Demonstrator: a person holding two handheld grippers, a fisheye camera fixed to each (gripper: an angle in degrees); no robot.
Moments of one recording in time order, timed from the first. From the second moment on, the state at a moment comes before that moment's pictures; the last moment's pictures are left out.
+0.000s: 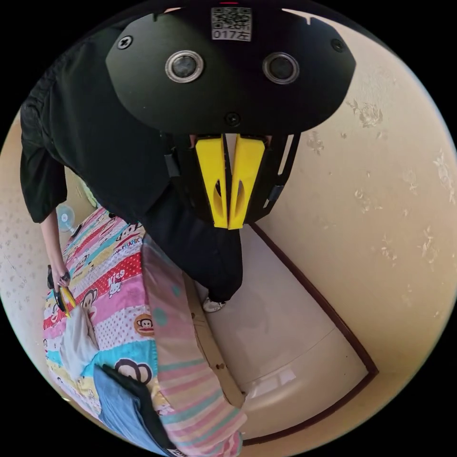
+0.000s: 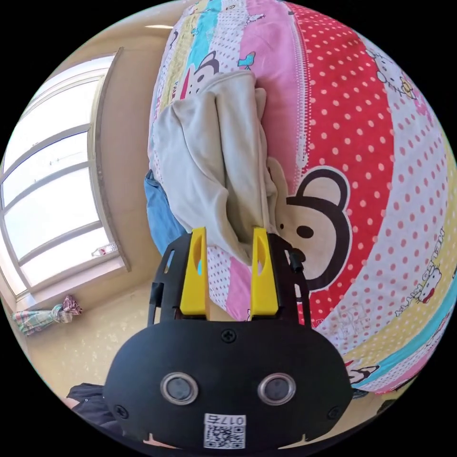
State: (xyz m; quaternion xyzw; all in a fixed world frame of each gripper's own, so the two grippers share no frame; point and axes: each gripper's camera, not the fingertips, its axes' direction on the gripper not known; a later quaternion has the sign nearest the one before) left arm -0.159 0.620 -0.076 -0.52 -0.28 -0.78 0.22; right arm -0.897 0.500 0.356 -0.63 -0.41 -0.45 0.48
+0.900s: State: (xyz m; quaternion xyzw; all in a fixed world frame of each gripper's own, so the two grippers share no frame) left arm -0.270 0.540 0.585 -0.72 0.25 -0.50 0.41; right arm -0.647 0.401 0.117 -0.54 -0.68 -0.47 0.15
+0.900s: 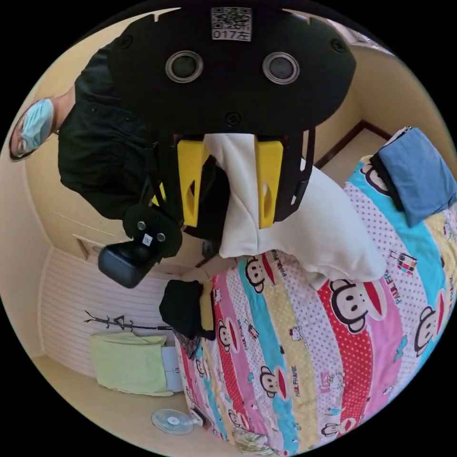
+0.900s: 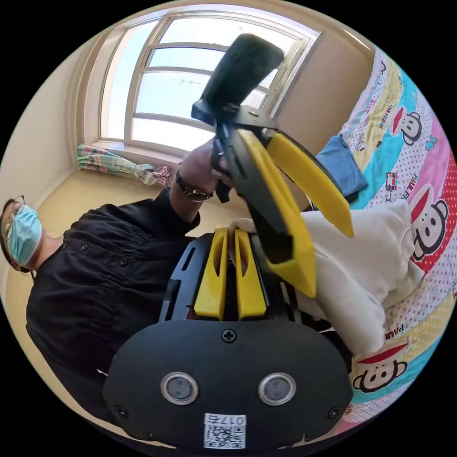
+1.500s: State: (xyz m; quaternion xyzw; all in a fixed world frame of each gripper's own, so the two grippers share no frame) left arm -0.070 0.622 0.679 -0.89 0.35 -0.26 0.14; right arm -0.593 0.429 0.013 -0.37 -0.65 -0.63 0.22
